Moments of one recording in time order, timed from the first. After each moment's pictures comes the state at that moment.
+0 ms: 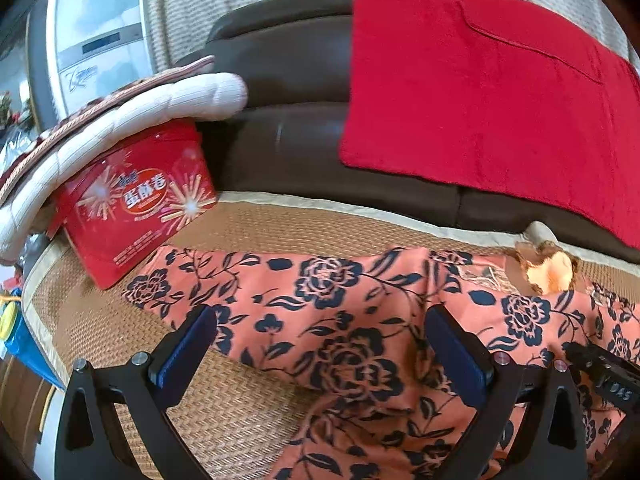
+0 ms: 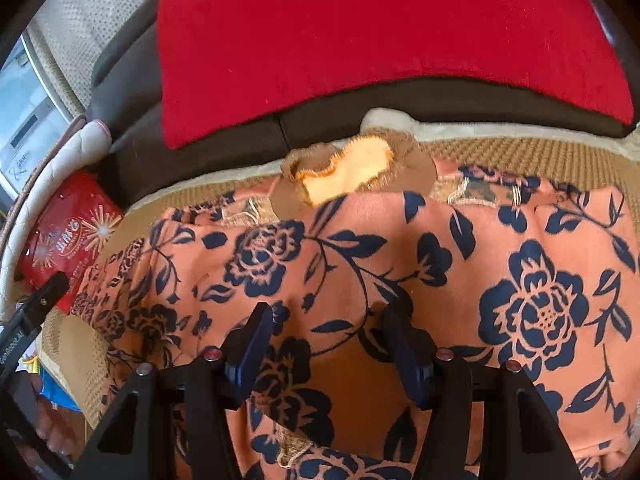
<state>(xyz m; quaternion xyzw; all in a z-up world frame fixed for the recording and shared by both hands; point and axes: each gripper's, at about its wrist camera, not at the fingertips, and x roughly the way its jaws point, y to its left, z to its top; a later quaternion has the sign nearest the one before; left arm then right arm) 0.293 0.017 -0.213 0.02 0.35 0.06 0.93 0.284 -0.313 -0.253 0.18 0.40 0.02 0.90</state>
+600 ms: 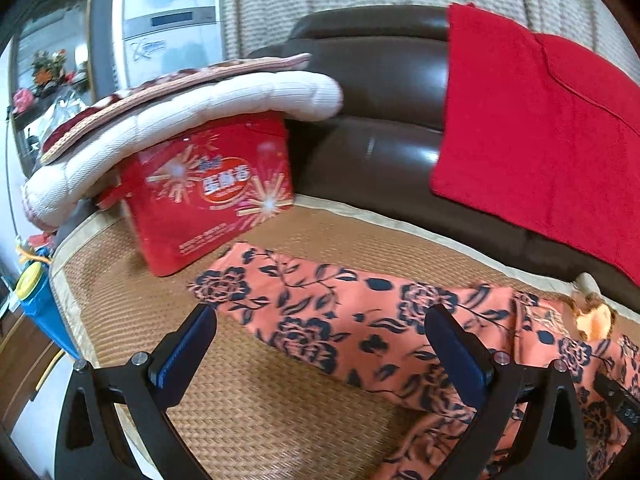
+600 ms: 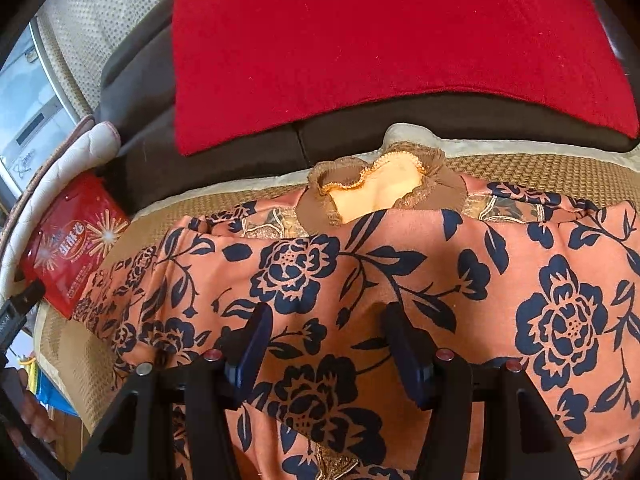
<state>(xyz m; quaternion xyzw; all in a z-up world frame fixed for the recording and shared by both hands) 0.285 0.102 -0.200 -0.03 0.33 0.15 0.93 0.298 -0.285 -0.255 0.18 0.39 0.02 0.90</state>
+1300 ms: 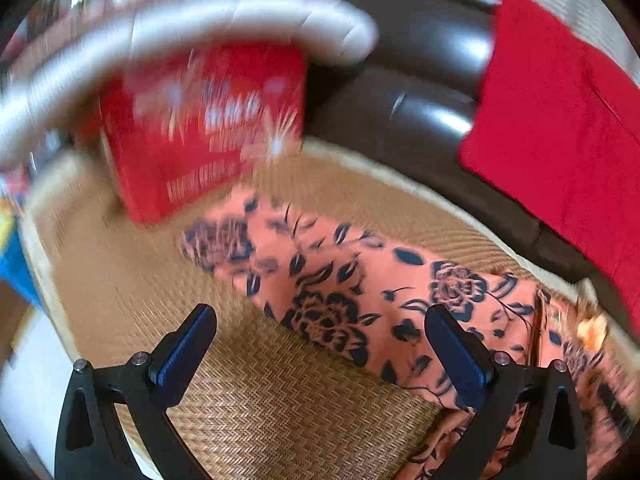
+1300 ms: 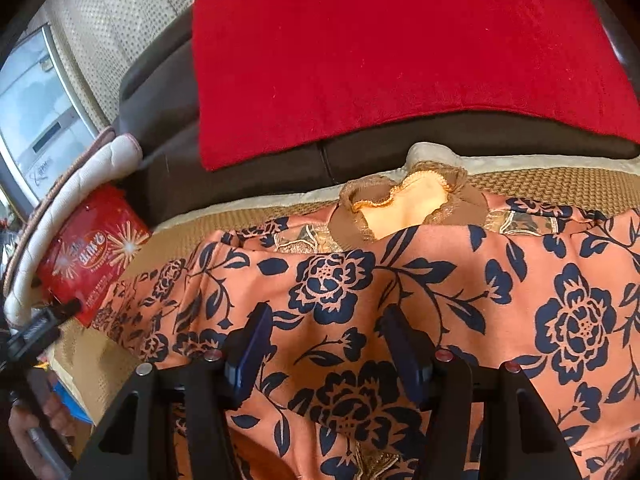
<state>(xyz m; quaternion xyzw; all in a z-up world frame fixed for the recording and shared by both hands) 0.322 0.171 -0.239 -0.14 0.43 0.13 0.88 0.292 -0.274 -0.238 0.19 0.36 0.04 0.91</state>
